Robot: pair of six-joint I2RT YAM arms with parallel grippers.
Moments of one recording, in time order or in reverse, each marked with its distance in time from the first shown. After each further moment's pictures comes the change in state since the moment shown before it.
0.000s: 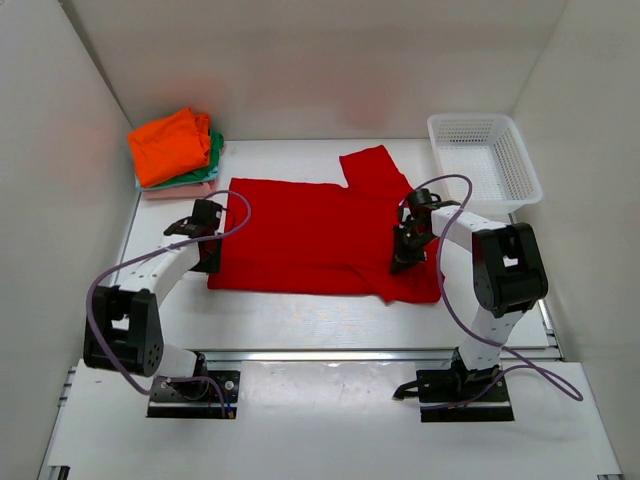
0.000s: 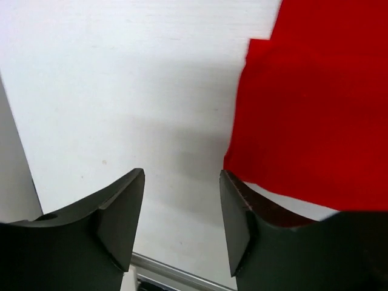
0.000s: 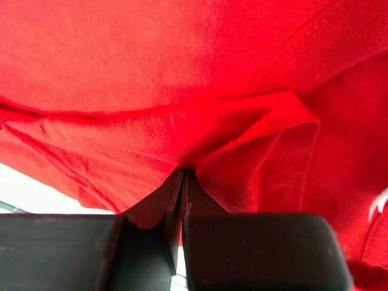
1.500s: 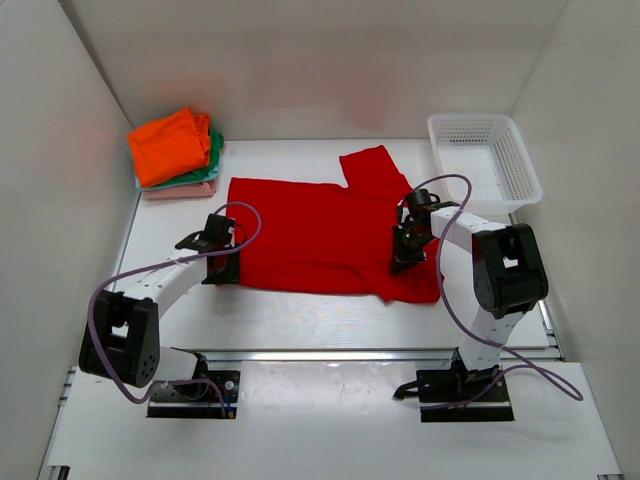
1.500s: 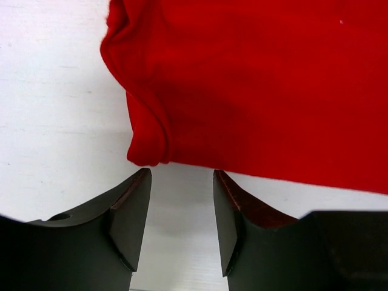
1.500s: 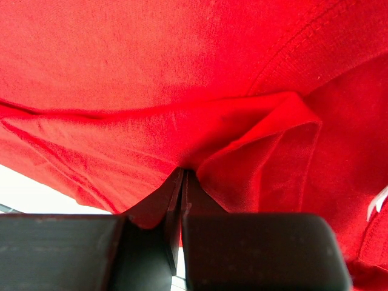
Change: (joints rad) left arm -0.097 -0.074 -0.126 0.095 0.212 -0.189; right arm 0.019 0.018 -0.007 0.005 0.013 -0.003
